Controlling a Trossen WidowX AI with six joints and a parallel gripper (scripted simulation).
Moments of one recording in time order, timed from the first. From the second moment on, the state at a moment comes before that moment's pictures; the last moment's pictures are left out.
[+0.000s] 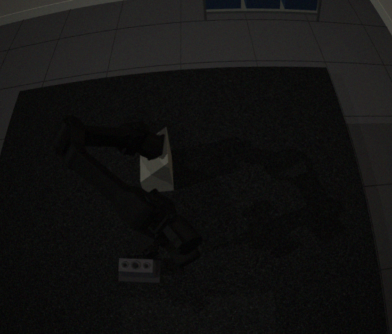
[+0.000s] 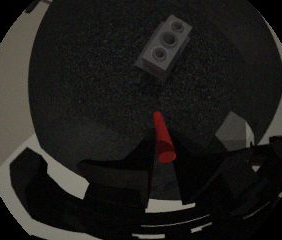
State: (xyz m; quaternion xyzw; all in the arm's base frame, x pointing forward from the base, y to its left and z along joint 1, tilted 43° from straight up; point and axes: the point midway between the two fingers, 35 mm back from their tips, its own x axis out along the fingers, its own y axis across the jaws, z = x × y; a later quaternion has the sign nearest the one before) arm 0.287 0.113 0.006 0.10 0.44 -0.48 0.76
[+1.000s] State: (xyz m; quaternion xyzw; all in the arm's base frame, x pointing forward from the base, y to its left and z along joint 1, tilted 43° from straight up) arm 0.327 0.053 0.066 0.10 0.43 -0.48 0.76
